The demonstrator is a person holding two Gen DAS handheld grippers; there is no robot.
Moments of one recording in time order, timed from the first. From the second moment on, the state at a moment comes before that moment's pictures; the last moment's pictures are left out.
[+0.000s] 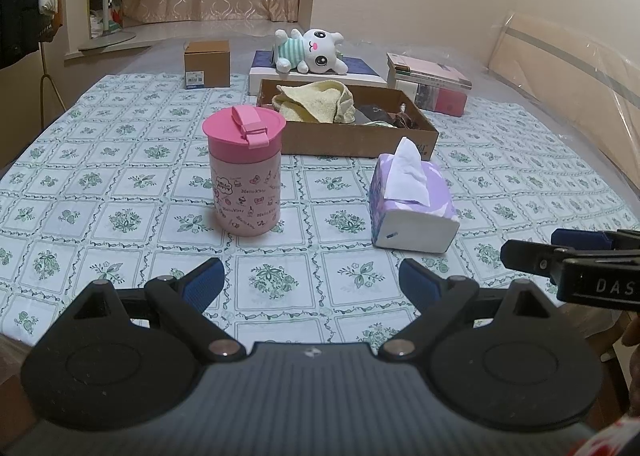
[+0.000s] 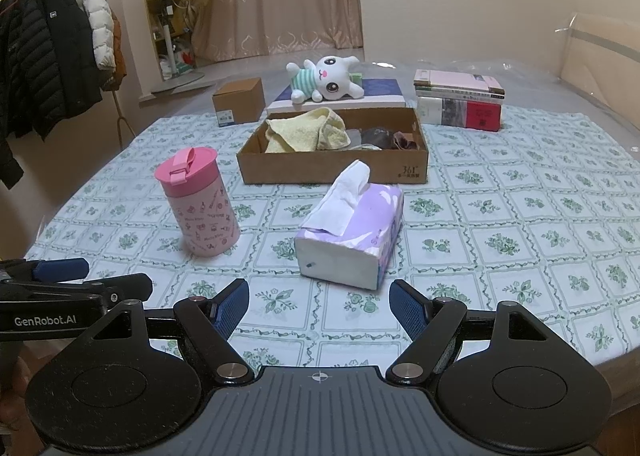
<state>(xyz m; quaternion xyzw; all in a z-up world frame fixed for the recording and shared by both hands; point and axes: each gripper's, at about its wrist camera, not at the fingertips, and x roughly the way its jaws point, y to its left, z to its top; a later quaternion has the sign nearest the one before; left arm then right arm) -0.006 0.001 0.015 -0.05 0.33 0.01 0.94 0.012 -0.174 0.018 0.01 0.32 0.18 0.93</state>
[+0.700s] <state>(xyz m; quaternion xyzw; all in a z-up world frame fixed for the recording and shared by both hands) -0.006 0.000 0.015 -0.05 0.33 0.01 0.94 0.013 -0.179 0.016 0.02 0.32 0.18 0.93</state>
